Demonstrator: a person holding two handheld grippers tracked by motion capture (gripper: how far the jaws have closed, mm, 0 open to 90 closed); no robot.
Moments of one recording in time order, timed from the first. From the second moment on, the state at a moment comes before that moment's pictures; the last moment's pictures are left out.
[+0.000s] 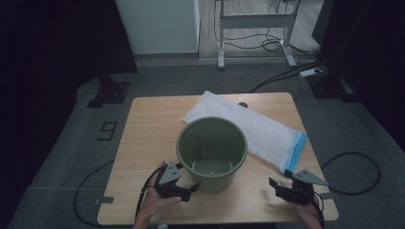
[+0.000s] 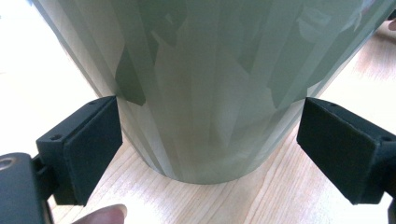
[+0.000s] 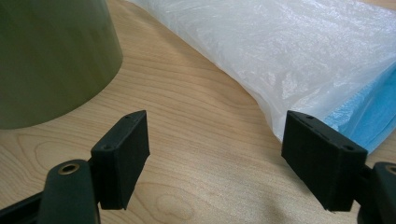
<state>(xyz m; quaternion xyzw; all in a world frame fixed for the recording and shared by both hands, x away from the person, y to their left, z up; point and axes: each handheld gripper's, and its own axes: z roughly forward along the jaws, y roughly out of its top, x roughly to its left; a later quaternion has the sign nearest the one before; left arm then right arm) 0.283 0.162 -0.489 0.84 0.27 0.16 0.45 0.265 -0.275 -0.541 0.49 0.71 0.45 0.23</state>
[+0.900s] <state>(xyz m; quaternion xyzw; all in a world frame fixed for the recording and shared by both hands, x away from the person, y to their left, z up) 0.263 0.228 -0.505 0.81 0.38 0.23 0.38 0.296 -0.253 -0.523 0.49 0.72 0.44 0.23</state>
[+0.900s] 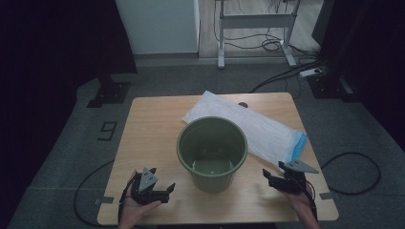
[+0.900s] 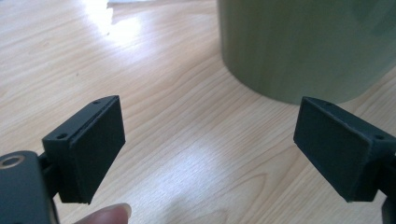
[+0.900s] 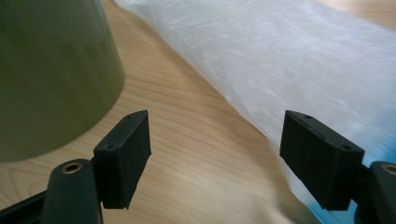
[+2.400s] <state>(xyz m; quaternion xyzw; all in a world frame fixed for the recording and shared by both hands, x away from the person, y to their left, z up) 0.260 0.246 -0.519 0.80 0.41 0.24 0.36 0.258 -0.315 -0.545 0.55 0.73 0.32 0.25</state>
